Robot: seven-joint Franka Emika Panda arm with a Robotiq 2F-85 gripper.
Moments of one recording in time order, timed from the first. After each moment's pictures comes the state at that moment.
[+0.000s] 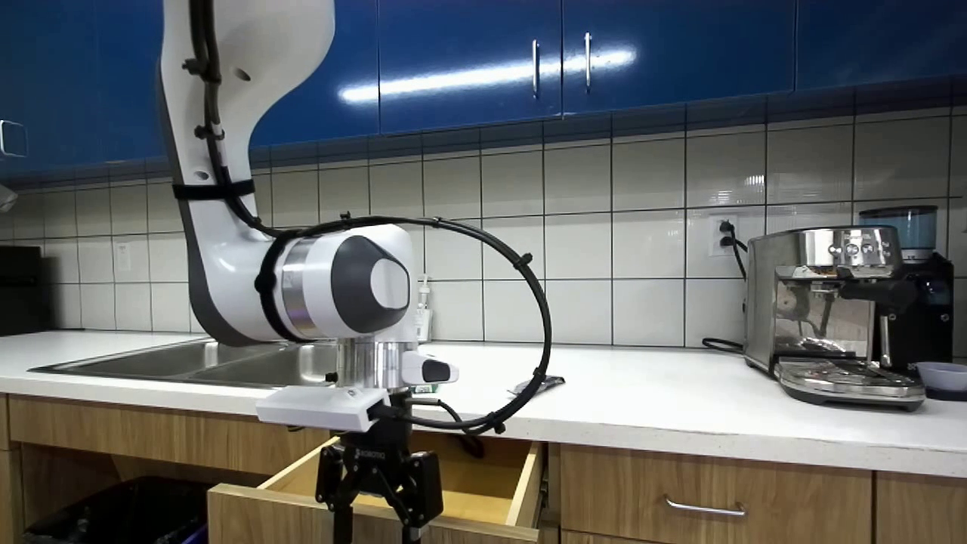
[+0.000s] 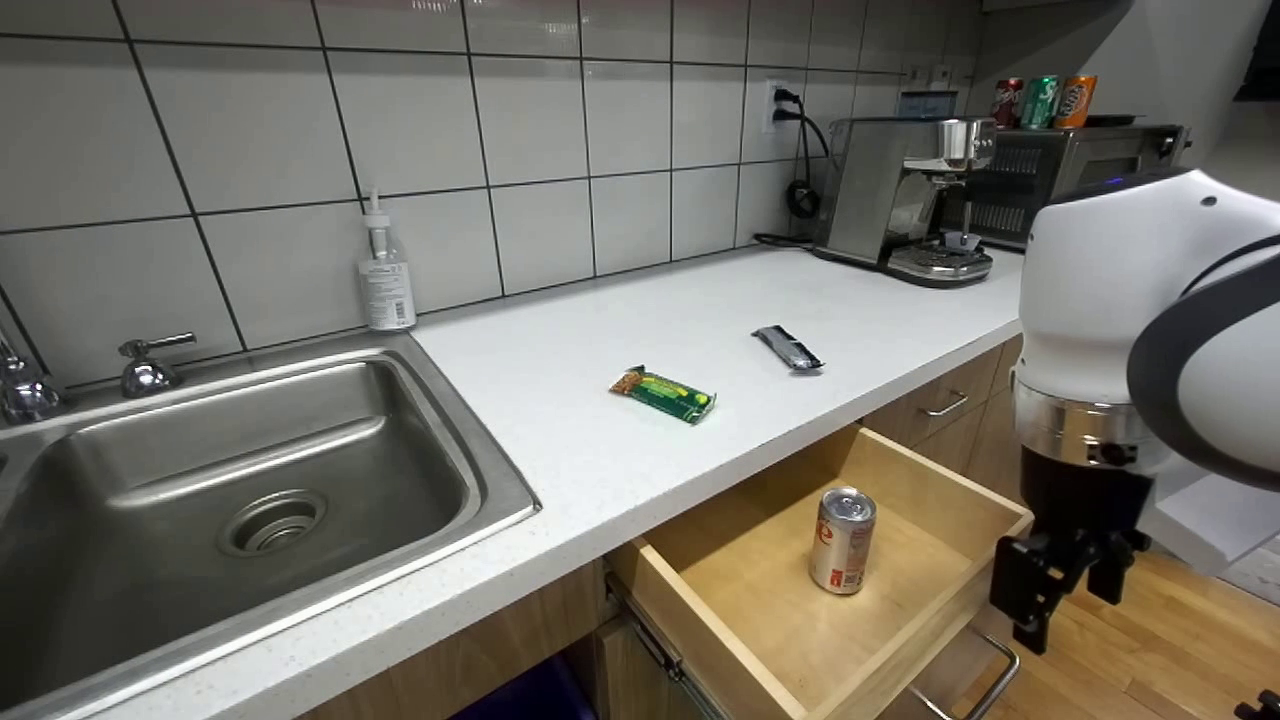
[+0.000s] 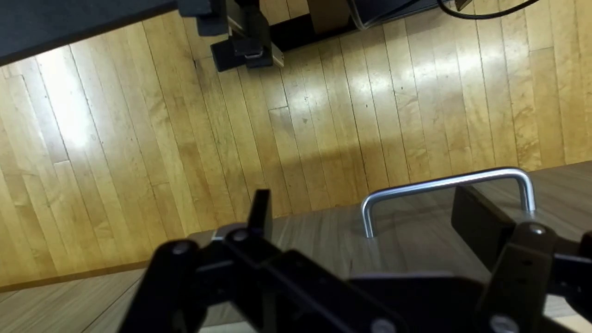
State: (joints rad) arm -0.04 0.08 -0.12 -2.77 -0.18 2.67 0.20
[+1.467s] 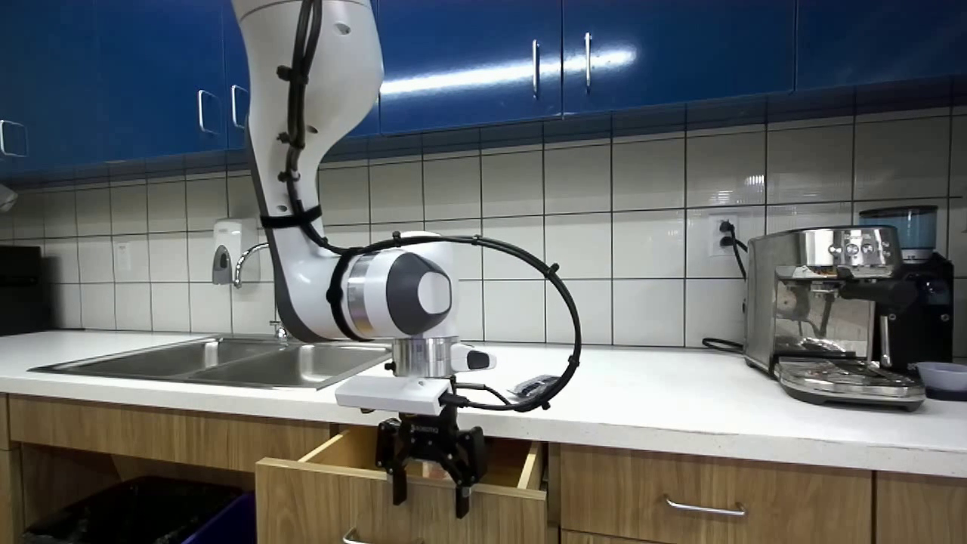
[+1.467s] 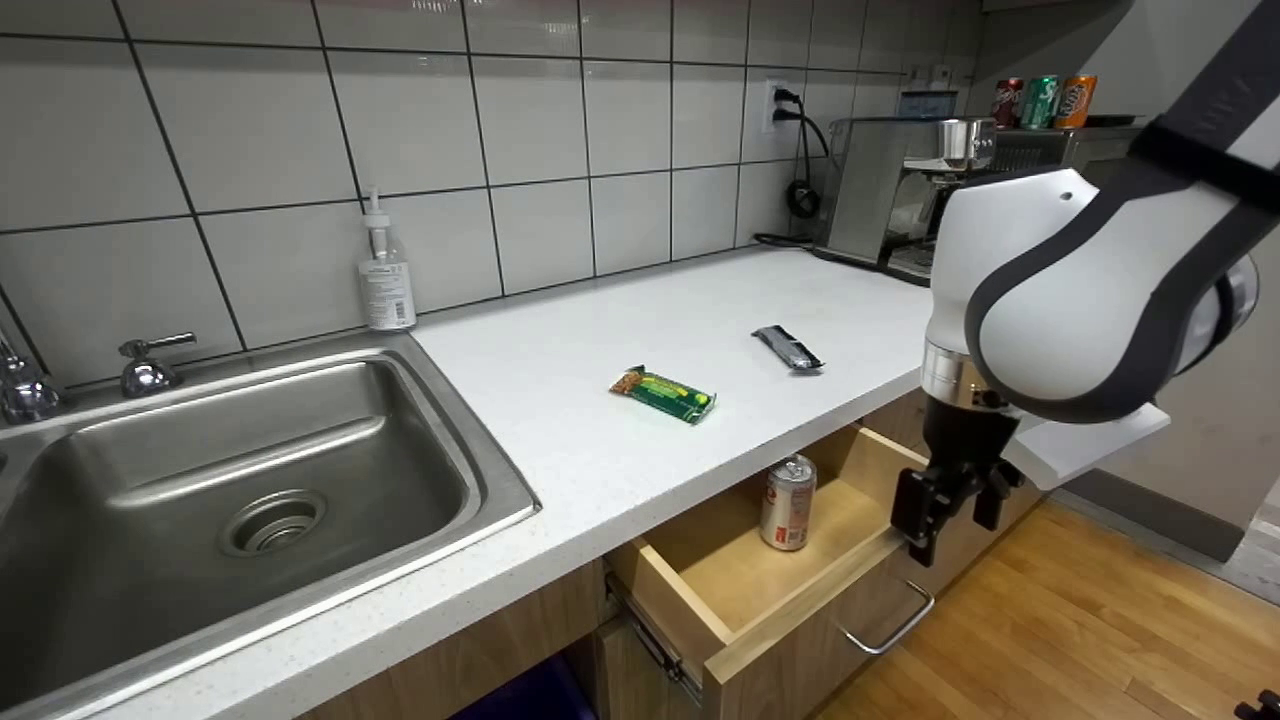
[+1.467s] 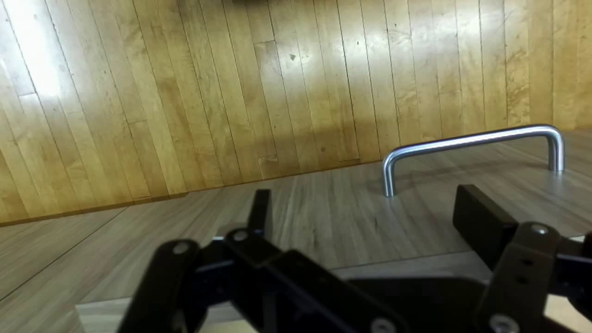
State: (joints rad) arm -0.05 0.27 -0.13 -2.52 -0.07 2.71 0.04
